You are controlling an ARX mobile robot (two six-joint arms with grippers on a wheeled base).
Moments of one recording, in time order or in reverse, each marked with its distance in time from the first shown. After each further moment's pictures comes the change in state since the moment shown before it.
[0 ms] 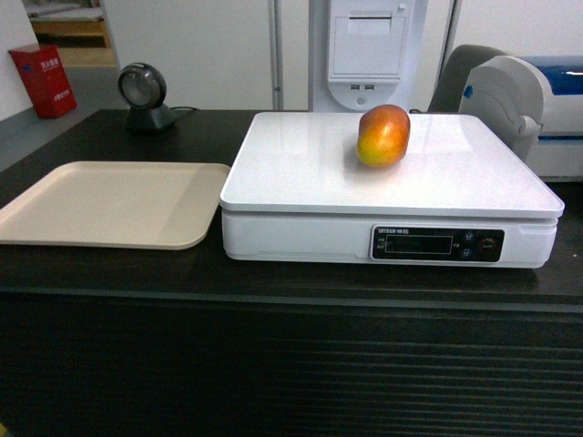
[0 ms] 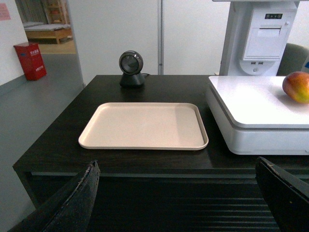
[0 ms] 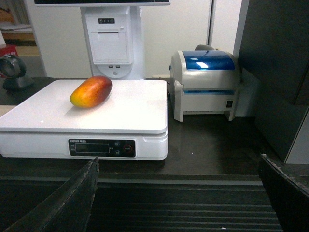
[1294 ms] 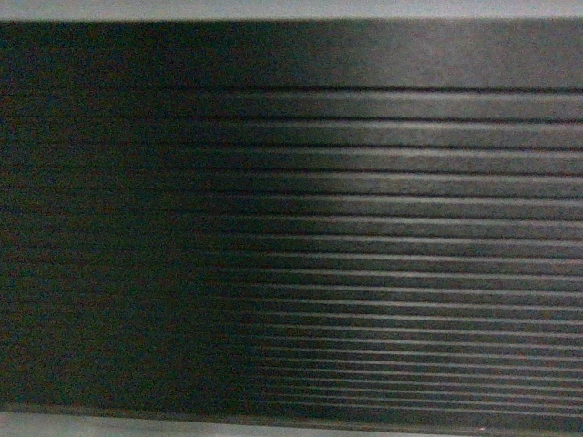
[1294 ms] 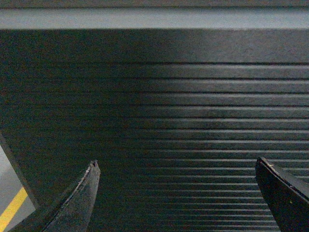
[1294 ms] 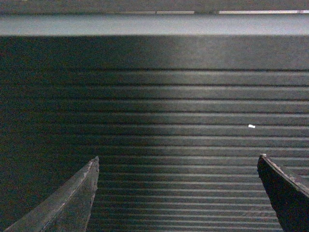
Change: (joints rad) left arm 0.000 0.000 0.000 0.000 0.000 0.001; right arm 0.000 0.000 0.000 0.000 0.000 0.000
